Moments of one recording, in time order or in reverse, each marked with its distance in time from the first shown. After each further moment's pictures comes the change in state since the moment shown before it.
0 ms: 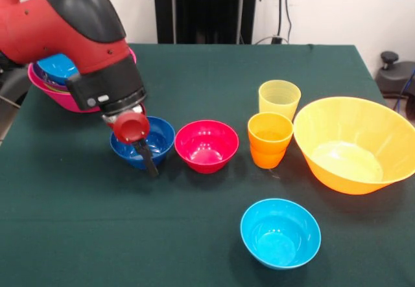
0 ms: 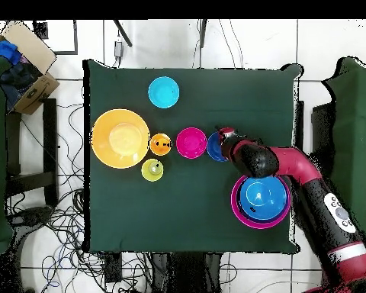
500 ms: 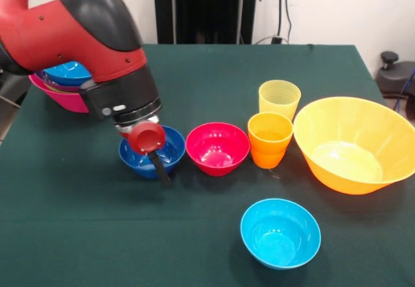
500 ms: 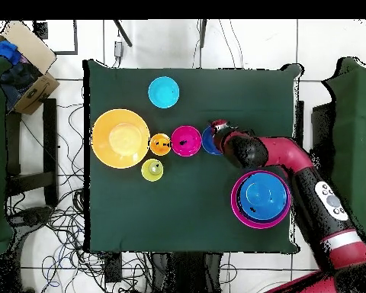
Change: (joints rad) arm 0.098 -0.041 -0.039 -0.037 0.008 -0.005 0.001
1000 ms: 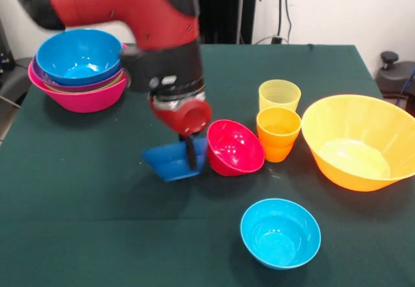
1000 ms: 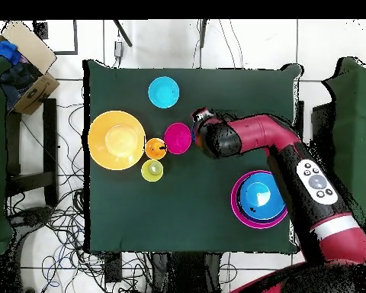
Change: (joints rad) arm 0.232 -0.262 -0.098 0.023 0.038 0.005 0.074
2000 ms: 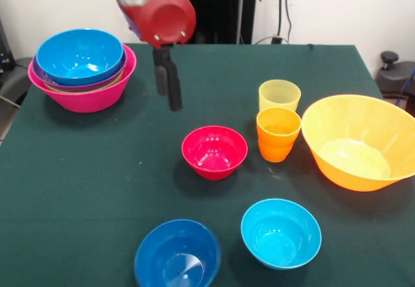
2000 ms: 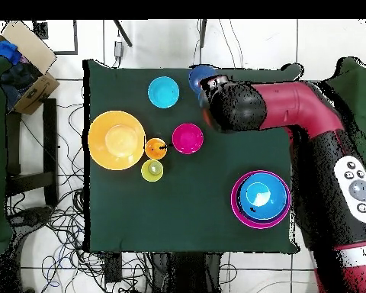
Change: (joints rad) arm 0.021 -0.252 0.005 -0.076 0.274 0.237 0.013
